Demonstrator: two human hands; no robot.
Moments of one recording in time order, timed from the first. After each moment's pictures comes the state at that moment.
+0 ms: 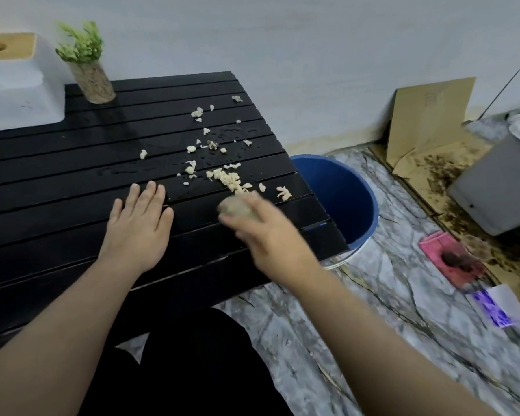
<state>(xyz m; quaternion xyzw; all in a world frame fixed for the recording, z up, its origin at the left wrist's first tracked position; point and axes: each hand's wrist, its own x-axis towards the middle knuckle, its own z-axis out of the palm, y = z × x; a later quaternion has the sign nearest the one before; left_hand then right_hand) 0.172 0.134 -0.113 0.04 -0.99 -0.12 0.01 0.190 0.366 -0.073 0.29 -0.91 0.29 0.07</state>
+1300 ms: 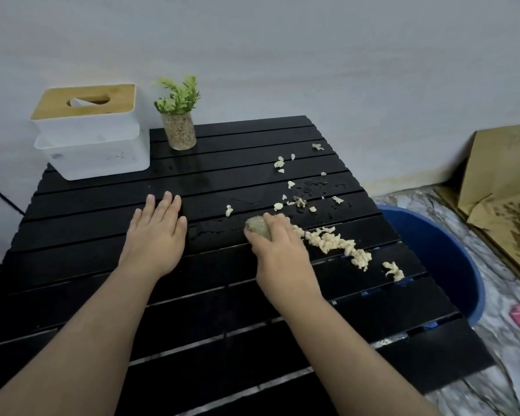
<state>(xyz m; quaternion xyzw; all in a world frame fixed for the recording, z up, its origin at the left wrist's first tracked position) 0.079 0.006 -0.112 0.10 -0.99 -0.11 0.03 0.102 0.221 -0.095 0.19 -0.95 0.23 0.07</state>
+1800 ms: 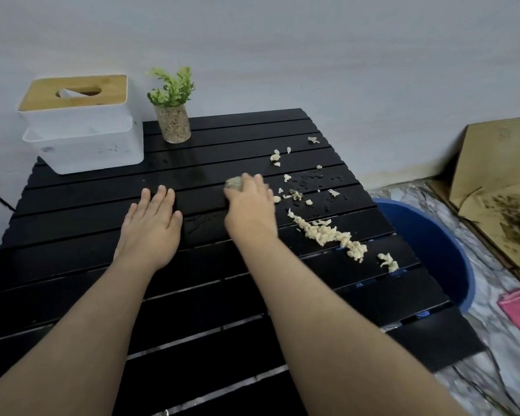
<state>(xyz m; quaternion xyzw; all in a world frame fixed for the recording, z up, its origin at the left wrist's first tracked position) 0.079 0.005 -0.113 0.10 -0.99 -0.12 0.03 0.035 0.165 -0.088 0.12 -0.98 0.17 0.03</state>
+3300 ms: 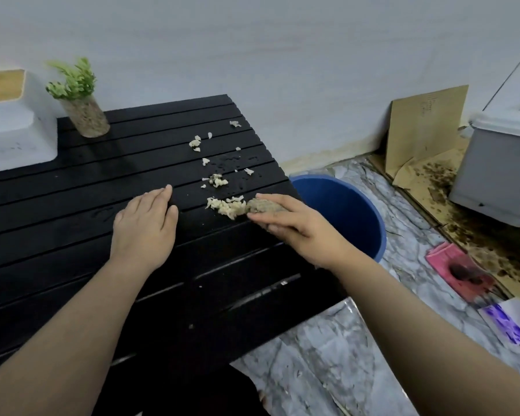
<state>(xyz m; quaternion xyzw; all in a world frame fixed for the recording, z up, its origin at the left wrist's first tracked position) 0.111 0.138 -0.088 0.03 -0.98 -0.17 0.08 0.117 0.410 -0.056 0.31 -0.87 0.38 -0.02</state>
